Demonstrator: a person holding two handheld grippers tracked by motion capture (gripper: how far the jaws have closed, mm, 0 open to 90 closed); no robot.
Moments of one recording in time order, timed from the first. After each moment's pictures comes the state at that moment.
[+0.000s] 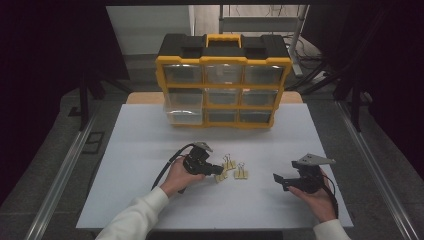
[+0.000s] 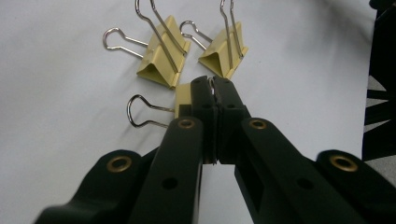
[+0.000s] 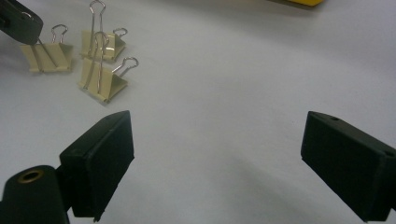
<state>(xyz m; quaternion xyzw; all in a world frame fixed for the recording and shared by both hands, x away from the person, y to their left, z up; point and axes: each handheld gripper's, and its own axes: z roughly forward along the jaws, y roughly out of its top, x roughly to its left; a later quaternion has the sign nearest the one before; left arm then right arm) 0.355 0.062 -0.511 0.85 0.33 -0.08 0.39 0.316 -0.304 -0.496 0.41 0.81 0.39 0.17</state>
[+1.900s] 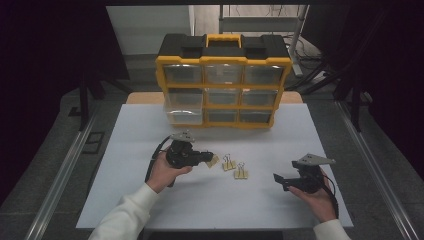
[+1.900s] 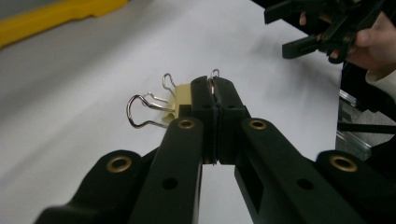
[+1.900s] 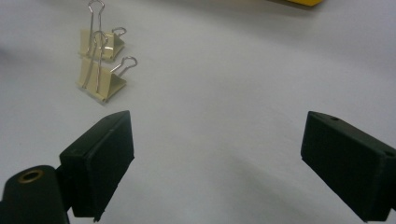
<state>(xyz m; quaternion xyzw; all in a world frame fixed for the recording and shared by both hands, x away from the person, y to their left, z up) 0.339 0.106 -0.459 0.82 0.31 -0.01 0.48 0.316 -0.304 -0.496 0.41 0.81 0.39 0.17</state>
